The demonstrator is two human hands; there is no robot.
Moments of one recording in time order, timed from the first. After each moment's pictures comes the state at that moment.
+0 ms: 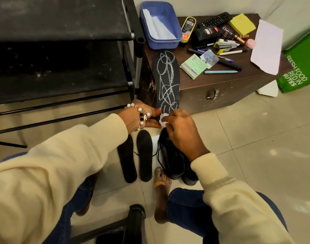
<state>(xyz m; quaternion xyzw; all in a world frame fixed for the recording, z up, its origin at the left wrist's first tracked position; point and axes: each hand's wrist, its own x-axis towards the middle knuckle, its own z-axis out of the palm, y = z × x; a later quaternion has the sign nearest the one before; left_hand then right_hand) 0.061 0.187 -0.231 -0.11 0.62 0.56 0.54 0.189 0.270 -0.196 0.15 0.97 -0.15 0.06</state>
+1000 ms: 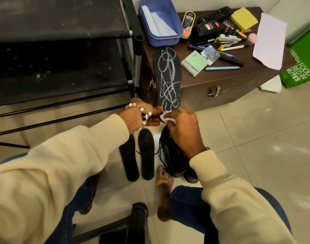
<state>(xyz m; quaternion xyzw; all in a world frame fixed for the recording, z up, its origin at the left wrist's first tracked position) 0.066 0.189 -0.222 -0.10 0.68 0.51 0.51 0.187 0.267 -0.202 0.23 0.95 -0.20 0.00</state>
